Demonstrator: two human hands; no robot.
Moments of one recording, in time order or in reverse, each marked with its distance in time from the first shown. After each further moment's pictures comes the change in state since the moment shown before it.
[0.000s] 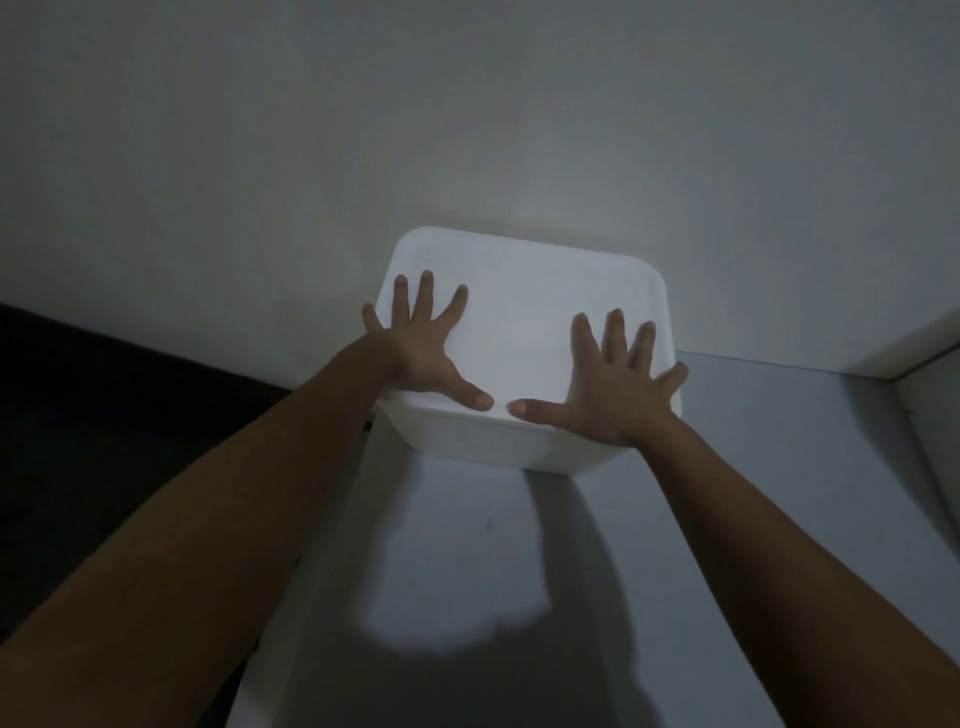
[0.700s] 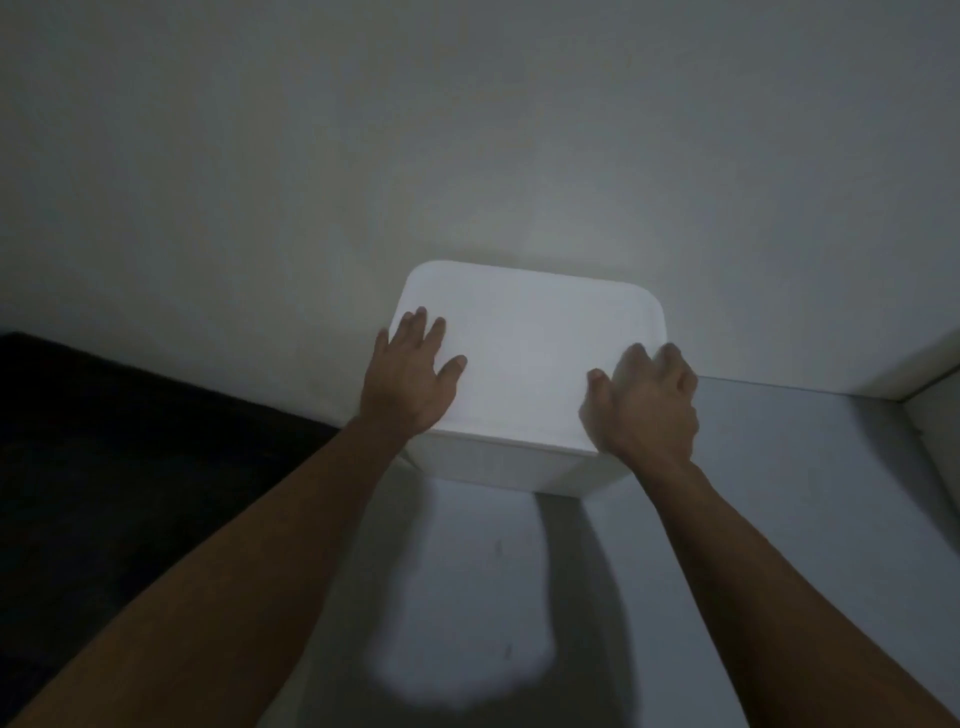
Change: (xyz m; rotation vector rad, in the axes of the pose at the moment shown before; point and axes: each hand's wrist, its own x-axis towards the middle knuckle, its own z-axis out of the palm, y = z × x) left_hand -0.005 -0.006 0.035 -0.151 0.626 -0.040; right_hand -0.001 0.011 0.011 0.188 0.483 0.200
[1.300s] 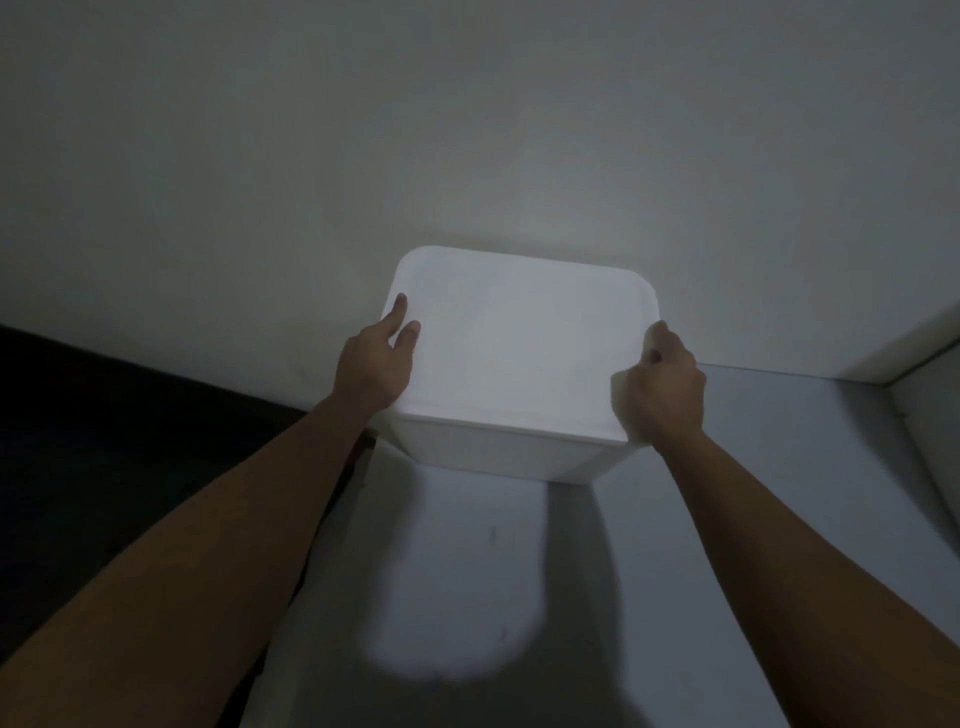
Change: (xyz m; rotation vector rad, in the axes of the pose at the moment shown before) left_hand 0.002 -0.020 -0.011 -0.457 0.028 -0.258; right_hand 0.010 0.013 -0.018 0.456 -0.019 0.214
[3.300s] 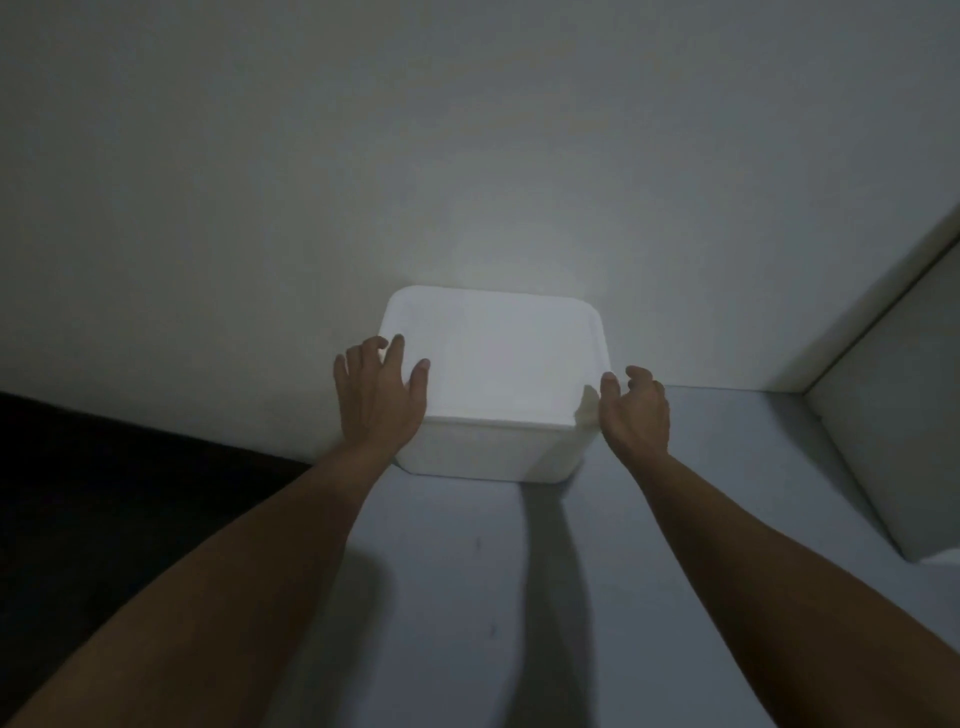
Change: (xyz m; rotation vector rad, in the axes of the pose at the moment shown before) left_hand -0.043 0.014 -0.001 0.358 0.321 0.352; right_hand -0.035 0.012 -0.024 0.093 0.081 0.068
